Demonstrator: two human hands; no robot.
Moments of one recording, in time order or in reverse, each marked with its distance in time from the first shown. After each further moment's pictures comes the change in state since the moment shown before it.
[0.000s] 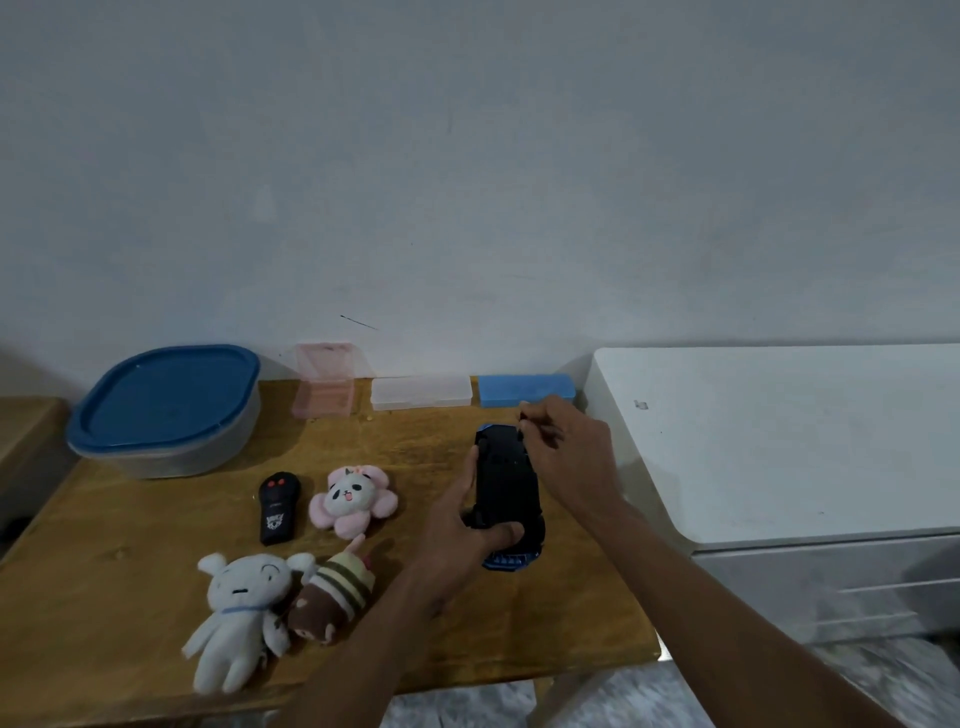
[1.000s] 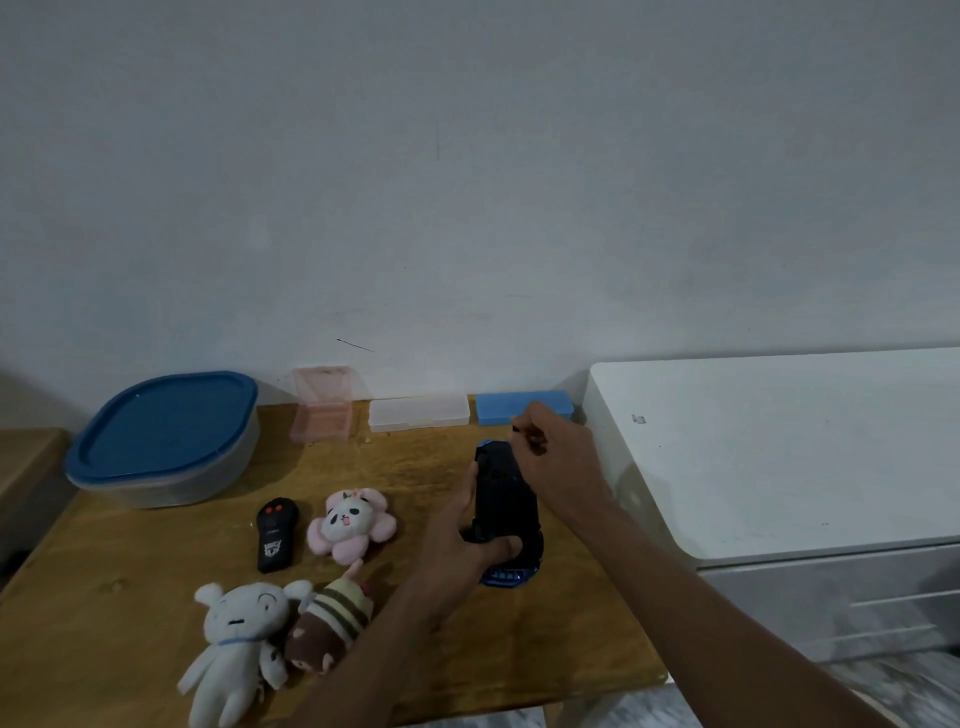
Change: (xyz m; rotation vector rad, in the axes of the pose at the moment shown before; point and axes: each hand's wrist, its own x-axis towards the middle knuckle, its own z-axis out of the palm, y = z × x) left_hand 0.006 0.006 0.000 -0.008 -0.035 0.014; right_hand 0.013 0.011 0.007 -0.023 -0.048 -0.019
